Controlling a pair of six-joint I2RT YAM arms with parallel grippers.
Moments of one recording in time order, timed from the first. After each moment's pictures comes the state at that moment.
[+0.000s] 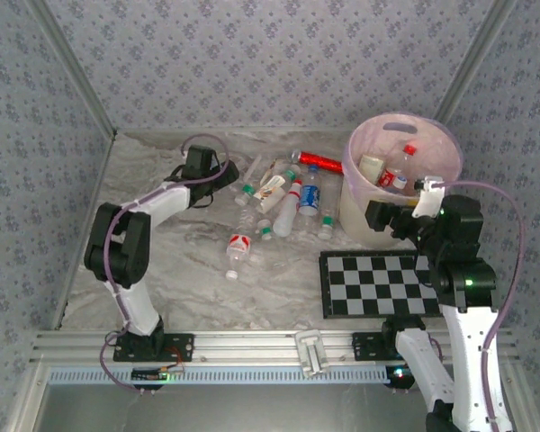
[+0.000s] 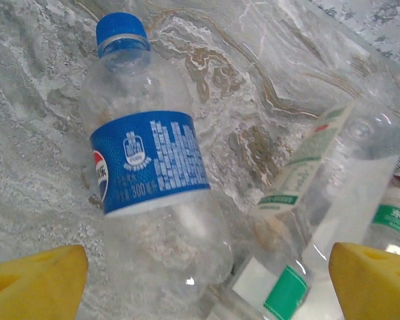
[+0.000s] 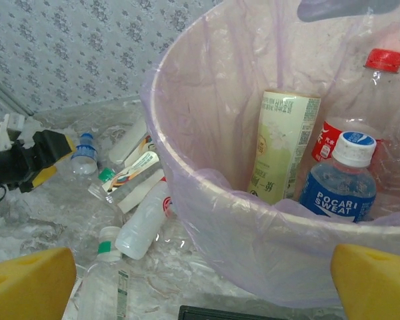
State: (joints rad) left arm -0.33 1.82 1.20 -0.13 -0.02 -0.72; right arm 0.02 0.68 1.07 -0.82 -0.26 0.19
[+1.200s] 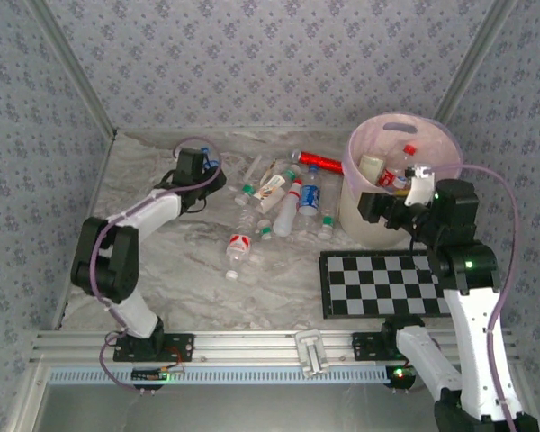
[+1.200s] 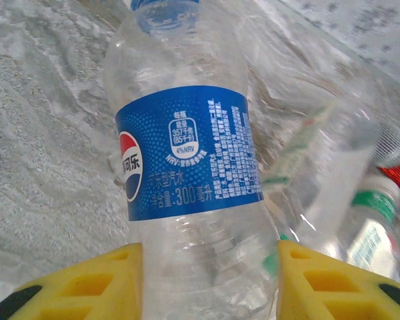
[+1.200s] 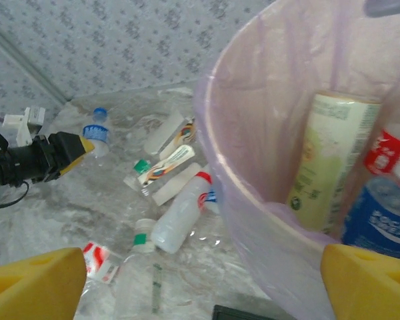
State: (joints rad) left arm -0.32 1.63 1.07 -0.12 0.01 -0.67; right arm 0.11 0.82 1.18 -0.82 -0.33 0.23
